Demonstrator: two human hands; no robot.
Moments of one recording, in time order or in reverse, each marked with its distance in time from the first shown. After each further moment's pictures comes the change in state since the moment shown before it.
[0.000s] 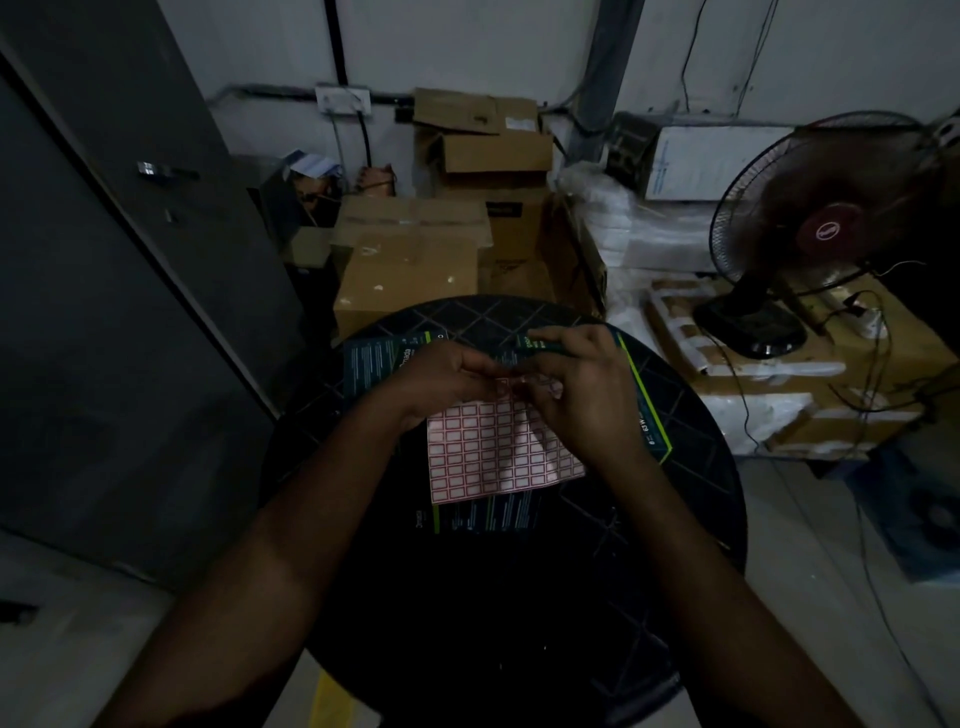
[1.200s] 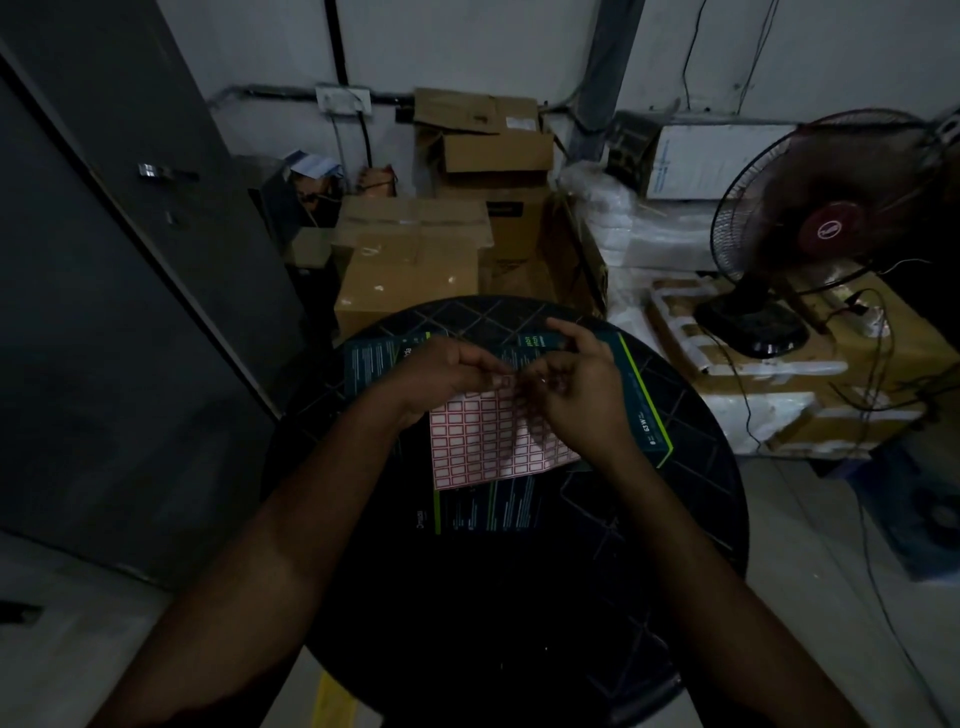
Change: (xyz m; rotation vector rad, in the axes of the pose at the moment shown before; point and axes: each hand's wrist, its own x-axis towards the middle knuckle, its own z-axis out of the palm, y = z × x) left_hand 0.001 0.005 -0.004 0.023 -0.003 0.000; right_hand 0.004 -0.005 0.004 0.316 -0.080 0.310
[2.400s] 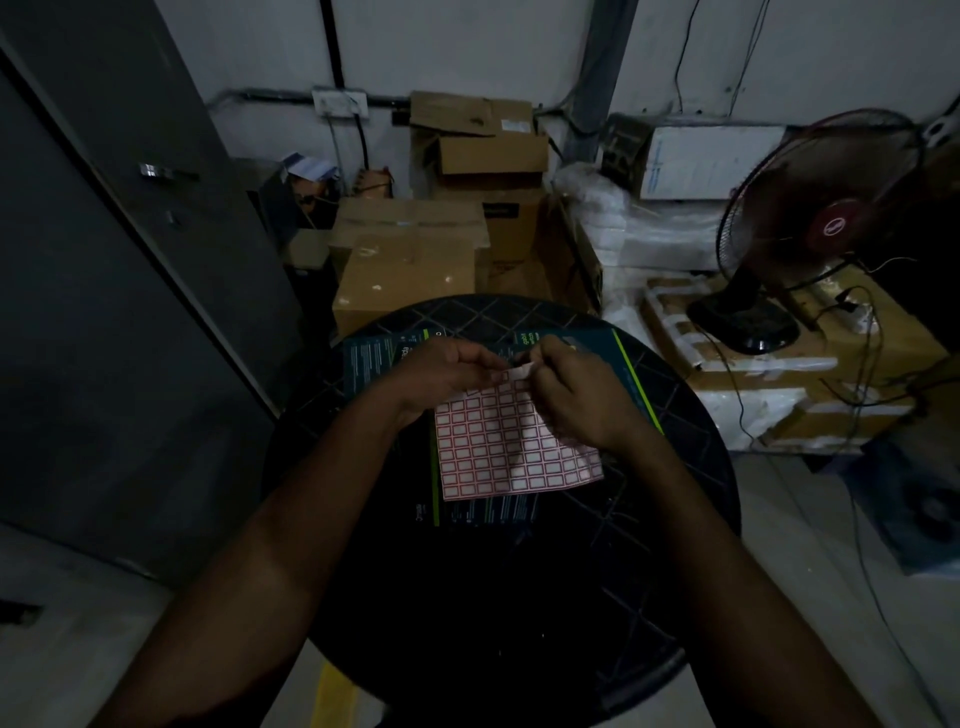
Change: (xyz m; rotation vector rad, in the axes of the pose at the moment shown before) left_hand -0.013 0.001 0.006 -0.009 -0.003 -0.029; right_hand -0.009 -0.004 -0.021 -0.004 -0.238 -0.128
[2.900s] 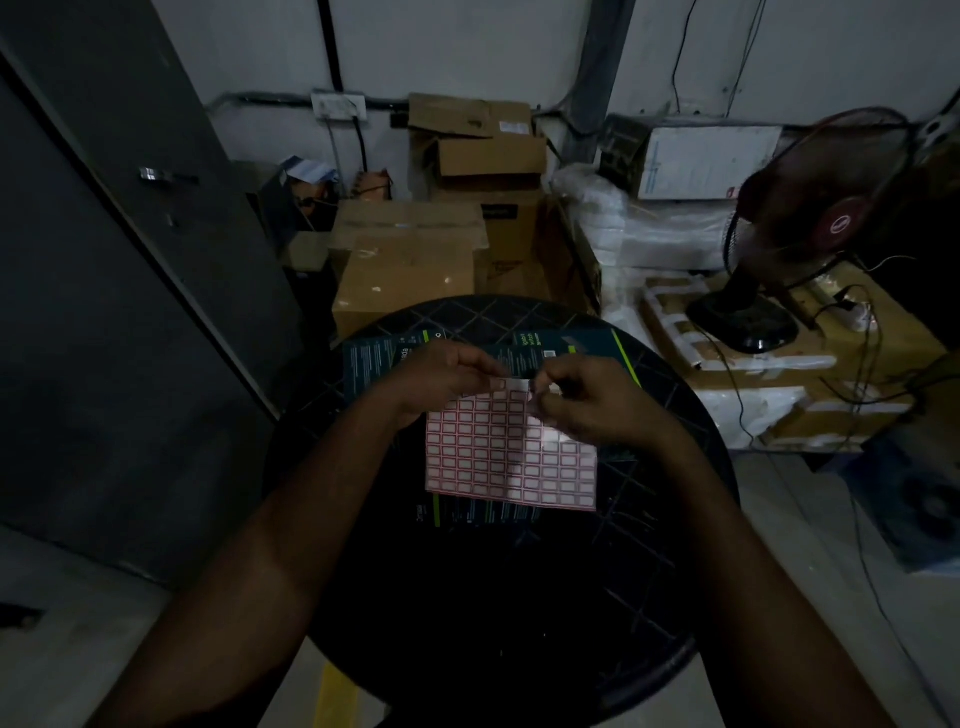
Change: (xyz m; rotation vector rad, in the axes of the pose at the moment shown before) left_hand 0.000 -0.003 0.000 0.030 -0.030 0.000; right_hand -0.009 0.008 -0.020 0.098 -0.175 -0.047
